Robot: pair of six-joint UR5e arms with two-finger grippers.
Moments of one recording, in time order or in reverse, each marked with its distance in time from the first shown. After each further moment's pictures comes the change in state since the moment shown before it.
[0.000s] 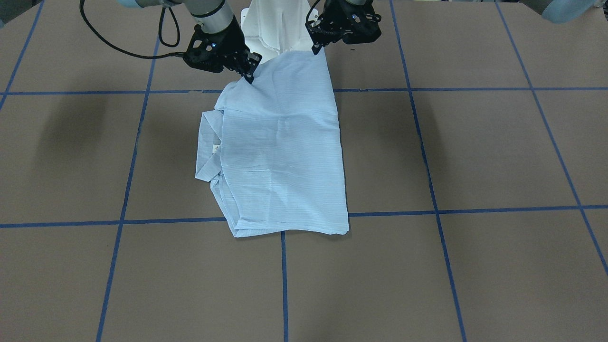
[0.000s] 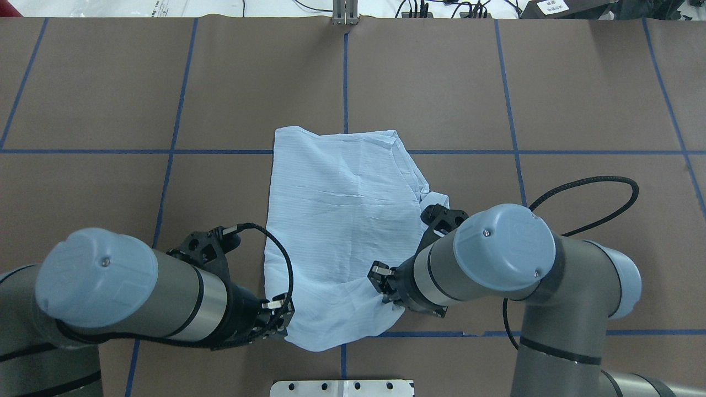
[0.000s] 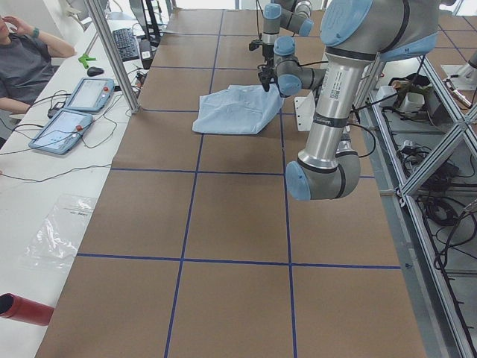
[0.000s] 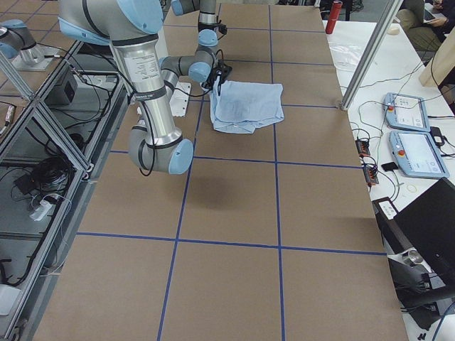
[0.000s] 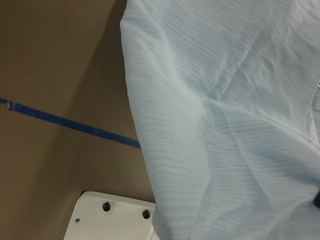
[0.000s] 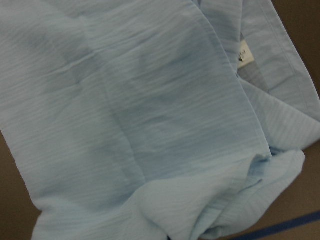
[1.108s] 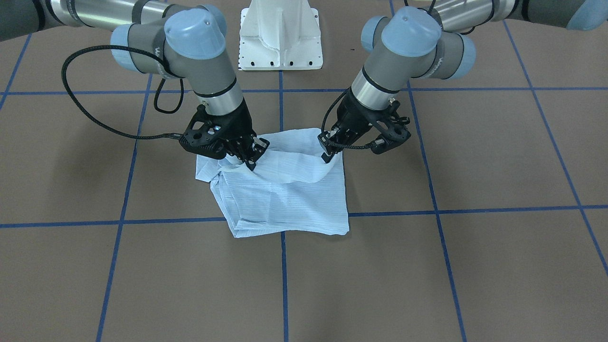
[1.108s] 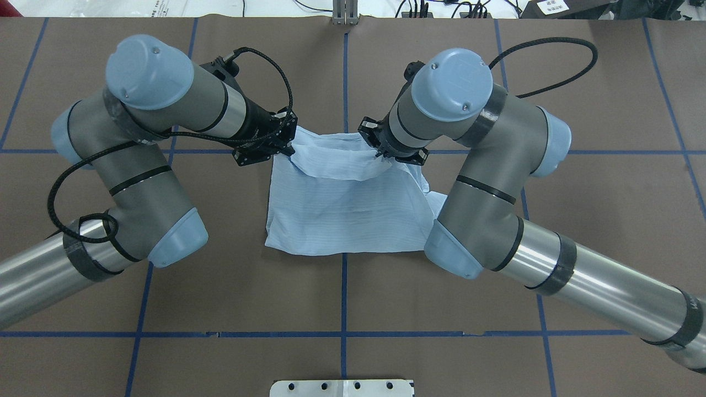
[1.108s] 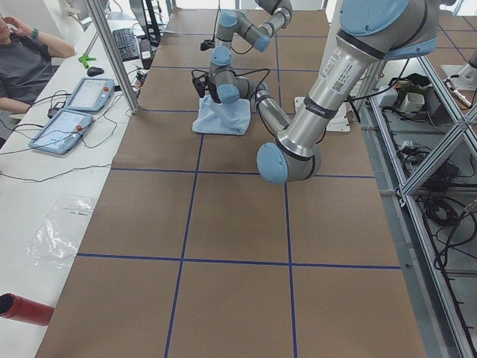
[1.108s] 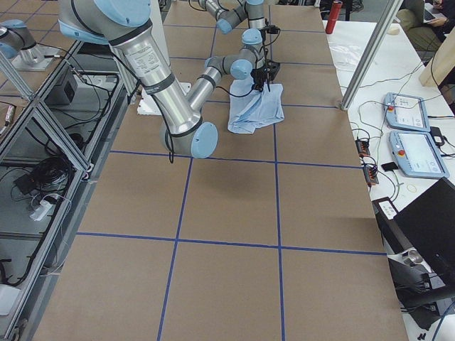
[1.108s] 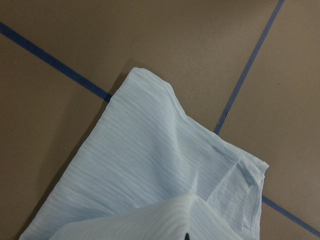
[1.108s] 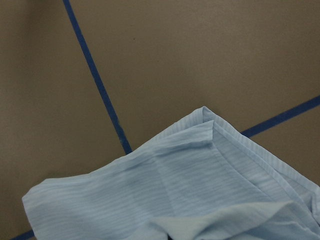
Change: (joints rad) left arm -0.338 -0.223 0.563 -0.363 -0.069 0.020; right arm 0.248 0.300 -0.484 0.104 -0.014 -0.185
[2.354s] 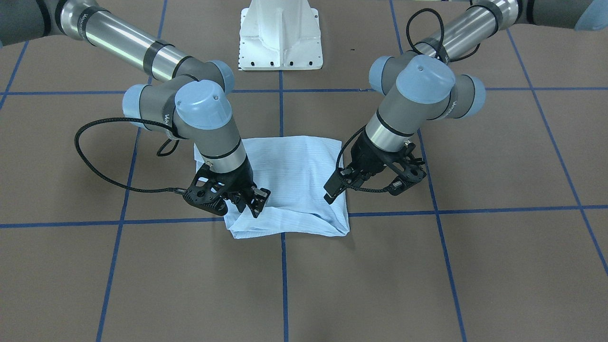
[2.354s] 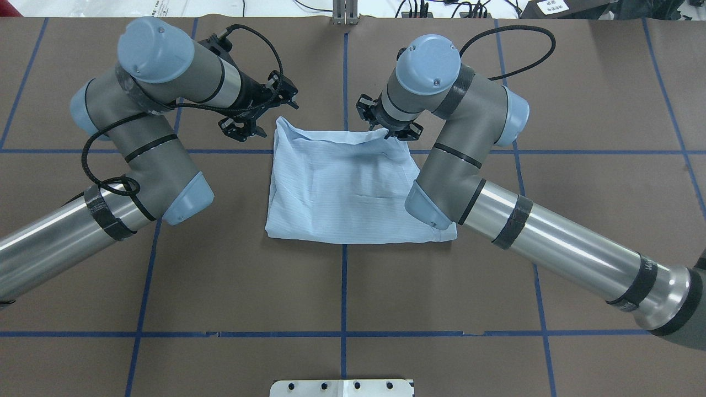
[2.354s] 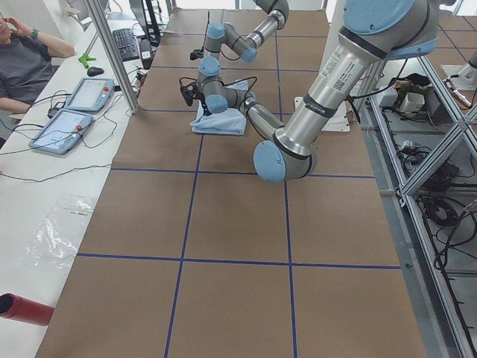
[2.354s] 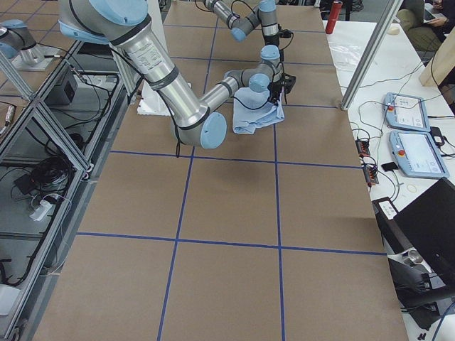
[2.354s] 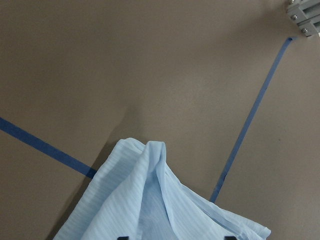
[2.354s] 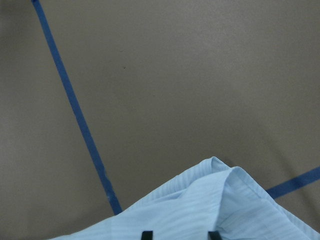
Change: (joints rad) left arm -0.046 -0.012 0.120 -0.106 0.004 0.009; right arm 0.041 0.029 -0.206 0.172 0.010 -0.004
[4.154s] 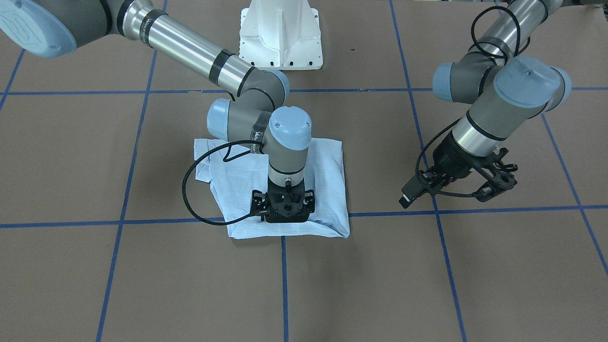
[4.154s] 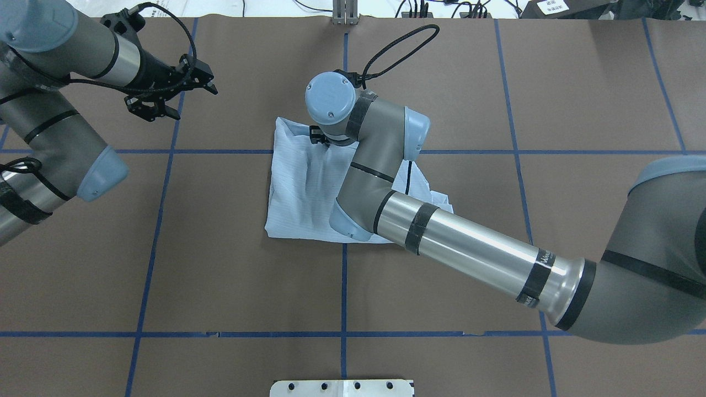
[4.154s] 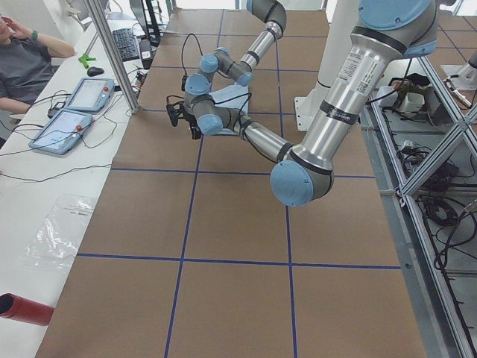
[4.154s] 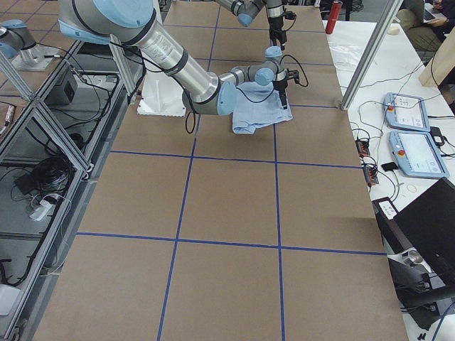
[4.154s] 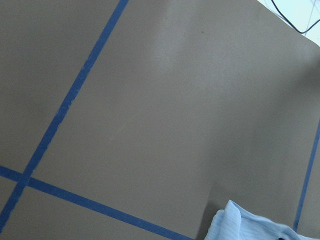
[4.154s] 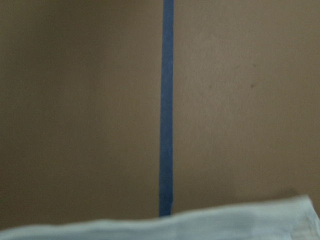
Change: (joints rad) left arm -0.162 0.193 -0.083 0.014 -0.122 0.261; right arm -0.070 0.322 -0.533 0.092 -0.242 -0.523
